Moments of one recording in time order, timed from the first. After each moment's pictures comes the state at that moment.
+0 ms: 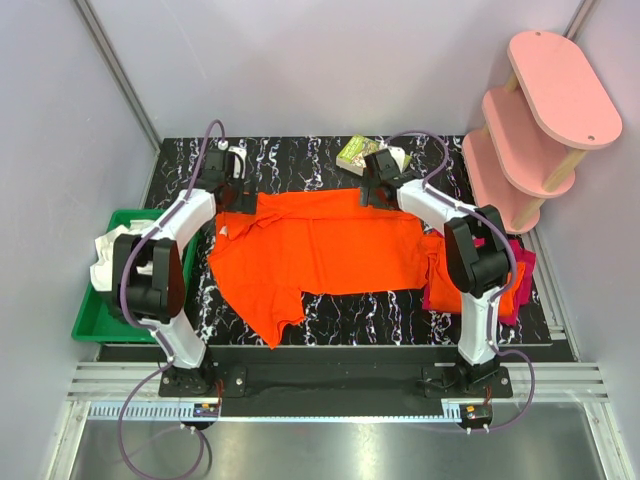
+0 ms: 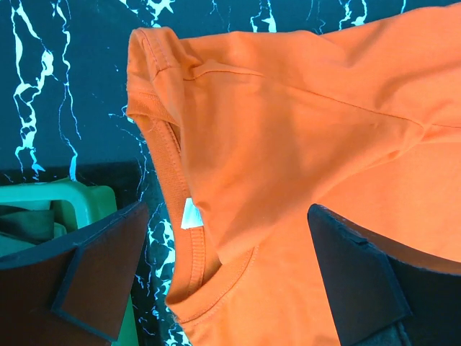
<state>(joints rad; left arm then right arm) -0.15 1.73 1.29 -0.43 -0.12 0.01 0.43 2.03 1.54 -0.41 0.34 0.46</state>
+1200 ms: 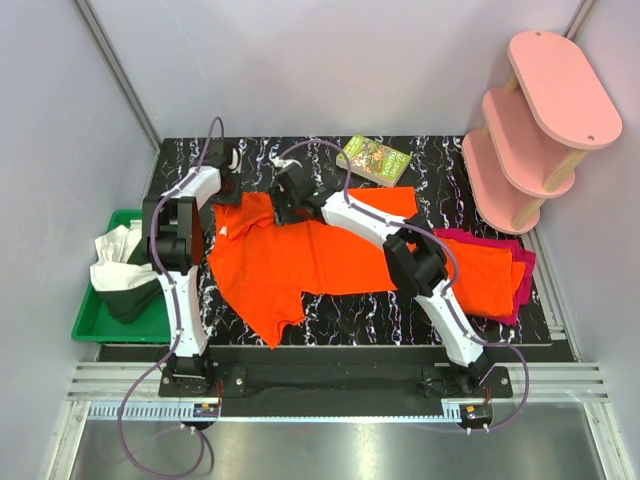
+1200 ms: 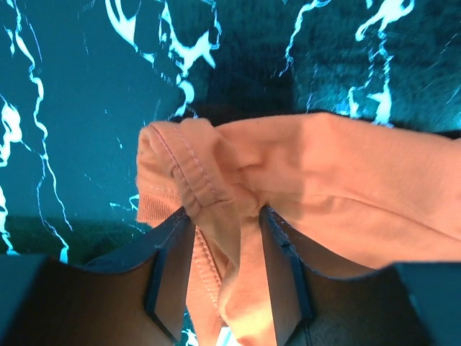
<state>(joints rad) -0.05 2.19 1.68 -0.55 -0.11 0.04 0.78 2.36 2.04 -0.44 0.04 0.42</state>
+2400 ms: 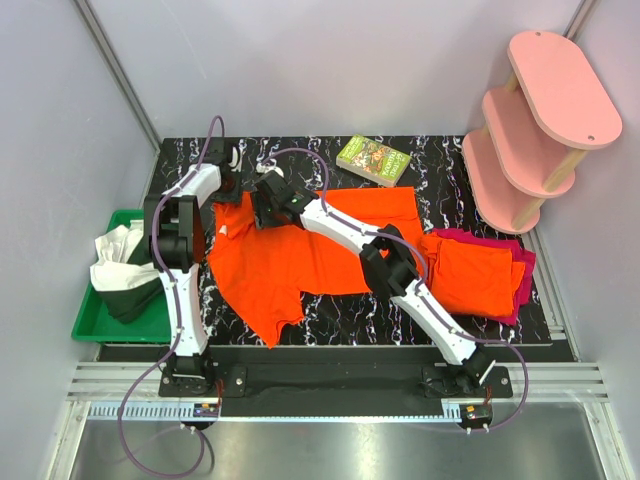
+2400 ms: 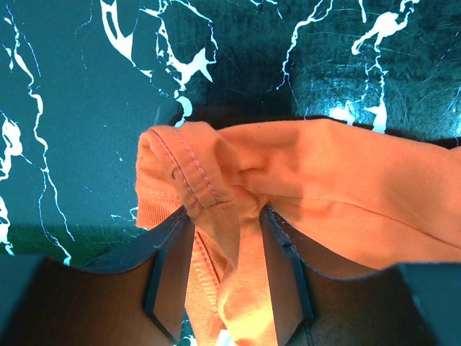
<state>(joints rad) -0.05 2.23 1.74 -0.59 -0.10 0.05 0.85 2.66 2.42 -0.53 0.05 0.50</state>
